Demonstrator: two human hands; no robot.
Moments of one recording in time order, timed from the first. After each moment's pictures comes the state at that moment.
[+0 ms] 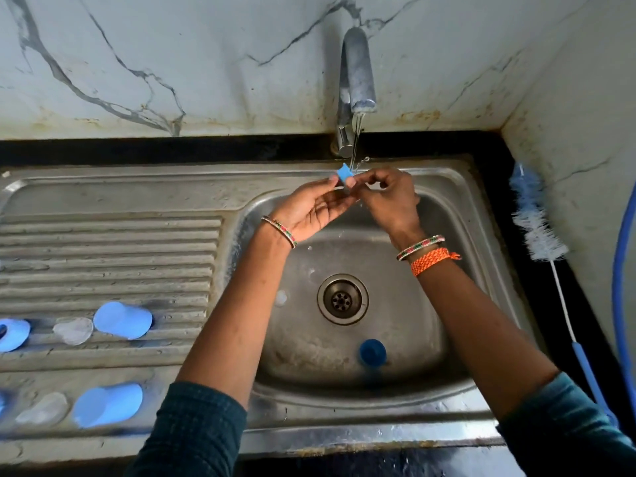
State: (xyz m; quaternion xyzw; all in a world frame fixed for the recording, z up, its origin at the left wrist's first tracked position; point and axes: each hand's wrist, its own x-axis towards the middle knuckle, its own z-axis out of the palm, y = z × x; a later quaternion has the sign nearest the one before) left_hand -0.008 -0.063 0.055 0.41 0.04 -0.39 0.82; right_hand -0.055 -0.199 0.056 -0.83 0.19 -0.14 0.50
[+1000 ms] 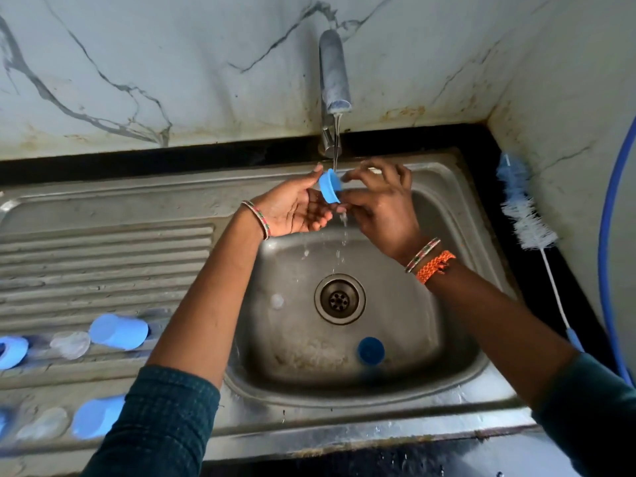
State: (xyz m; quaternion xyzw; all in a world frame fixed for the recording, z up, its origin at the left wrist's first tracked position) left_hand -0.001 -0.054 0.080 0.63 -0.02 -0.49 0.61; right_hand -0.076 -0.225 0.046 -0.94 -0.13 -0.28 0.13
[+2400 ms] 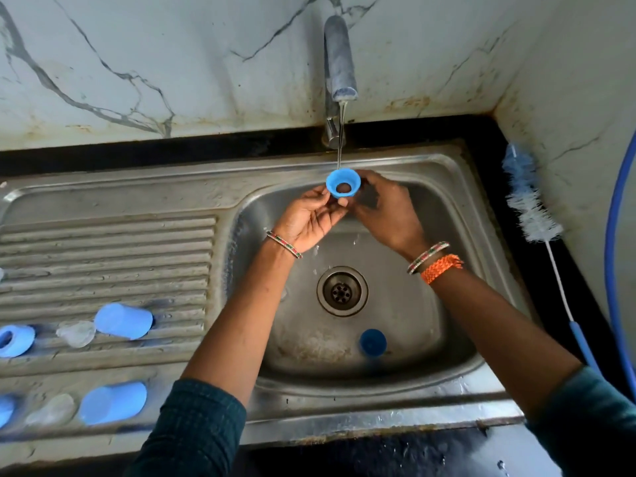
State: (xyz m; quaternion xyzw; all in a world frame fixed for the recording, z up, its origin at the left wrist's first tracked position) left_hand -0.031 -0.069 0.037 0.34 0.06 -0.38 0.86; right_hand -0.085 -0.213 0.047 -0.89 0.01 -0.12 0.44
